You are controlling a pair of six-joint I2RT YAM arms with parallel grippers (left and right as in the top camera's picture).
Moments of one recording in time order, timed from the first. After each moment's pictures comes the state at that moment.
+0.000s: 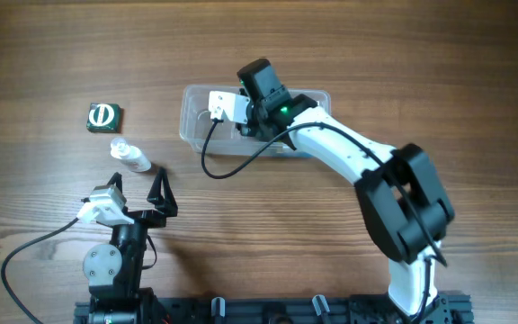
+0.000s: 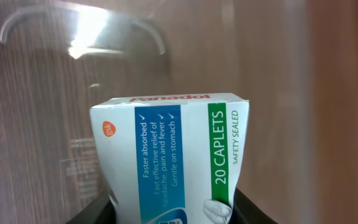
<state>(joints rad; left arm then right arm) 0.05 0.01 0.01 -0.07 0.09 -0.39 0.62 2.08 1.45 -0.28 -0.05 -0.93</state>
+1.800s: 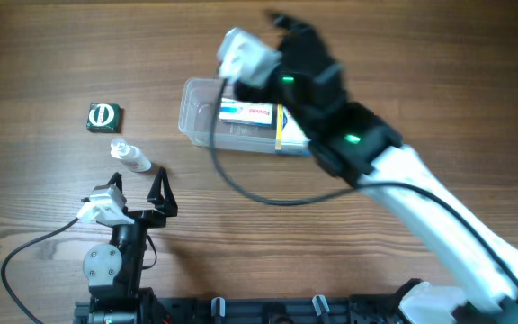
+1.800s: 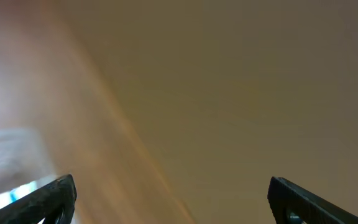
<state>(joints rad) 0.05 0.01 0.01 -0.07 0.09 -0.39 0.67 1.48 1.45 -0.21 0.28 -0.67</state>
